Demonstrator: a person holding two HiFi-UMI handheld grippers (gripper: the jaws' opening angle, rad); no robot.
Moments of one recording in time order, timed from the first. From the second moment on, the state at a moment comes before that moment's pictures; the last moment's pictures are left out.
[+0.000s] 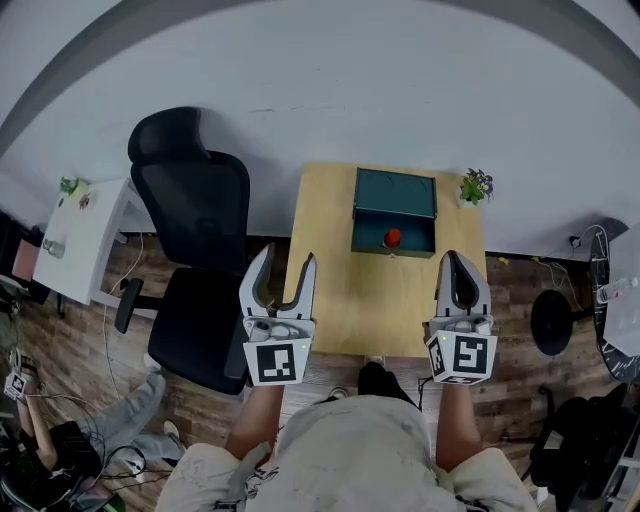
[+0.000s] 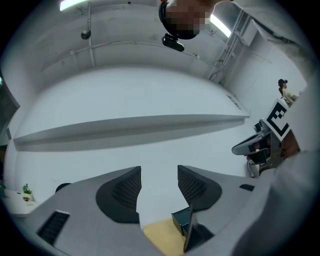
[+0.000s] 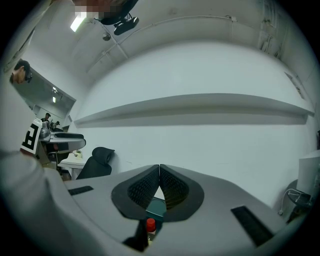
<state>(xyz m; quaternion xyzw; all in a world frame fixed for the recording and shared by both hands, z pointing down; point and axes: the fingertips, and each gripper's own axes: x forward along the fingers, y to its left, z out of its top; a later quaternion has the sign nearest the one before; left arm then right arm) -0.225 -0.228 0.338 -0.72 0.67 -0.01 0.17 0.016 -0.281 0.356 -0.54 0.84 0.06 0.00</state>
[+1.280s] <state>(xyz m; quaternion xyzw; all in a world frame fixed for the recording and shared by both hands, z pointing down) -0.225 -0.238 0.347 -0.71 0.68 -0.01 0.15 0.017 -0.287 0.365 -0.53 0.84 0.06 -0.01</state>
